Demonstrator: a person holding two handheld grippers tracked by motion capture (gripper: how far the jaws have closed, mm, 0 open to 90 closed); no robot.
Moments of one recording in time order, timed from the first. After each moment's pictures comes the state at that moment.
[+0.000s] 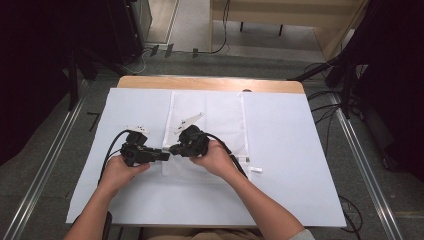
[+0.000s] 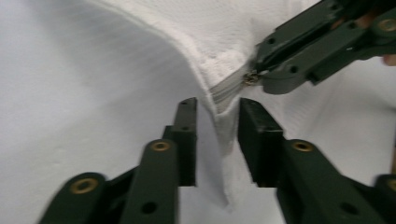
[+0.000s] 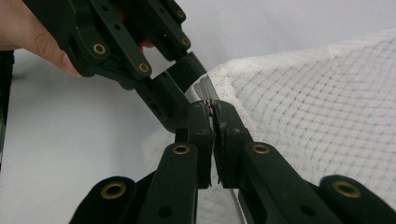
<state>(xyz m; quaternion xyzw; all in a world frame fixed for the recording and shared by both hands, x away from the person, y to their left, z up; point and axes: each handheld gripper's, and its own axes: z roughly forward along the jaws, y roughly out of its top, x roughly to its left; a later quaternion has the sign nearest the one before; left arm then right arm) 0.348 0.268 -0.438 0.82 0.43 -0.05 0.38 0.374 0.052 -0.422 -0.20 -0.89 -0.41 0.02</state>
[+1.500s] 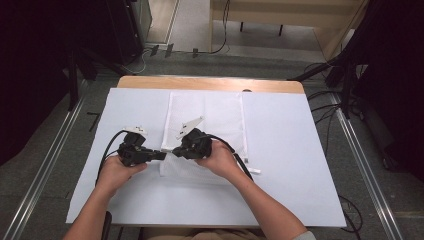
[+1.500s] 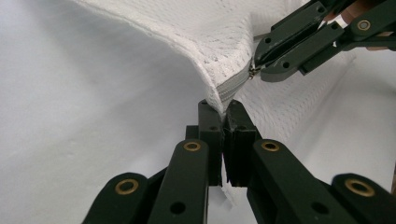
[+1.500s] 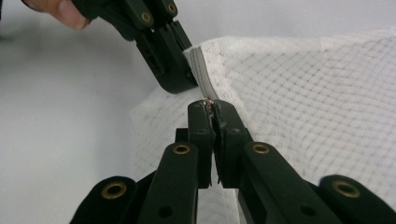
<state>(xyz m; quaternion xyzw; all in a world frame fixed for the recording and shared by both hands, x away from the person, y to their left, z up) 0.345 0.274 -0.433 0.83 0.42 -0.04 0.37 0.372 0.043 -0.427 -0.15 -0.91 -0.39 0.00</state>
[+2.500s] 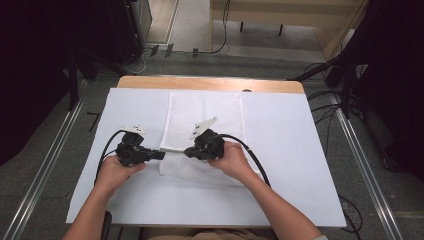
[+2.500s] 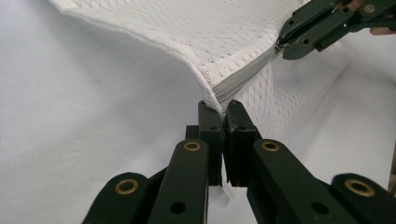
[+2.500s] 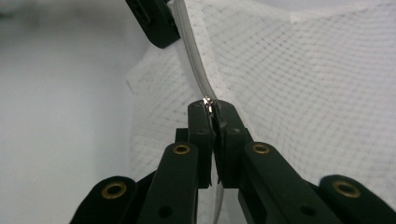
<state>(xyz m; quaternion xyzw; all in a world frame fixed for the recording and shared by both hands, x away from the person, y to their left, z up) 0.343 0.276 -0.430 0.83 0.42 -0.04 0.38 0.371 0.008 -0.428 -0.16 -0.91 -0.39 0.00</state>
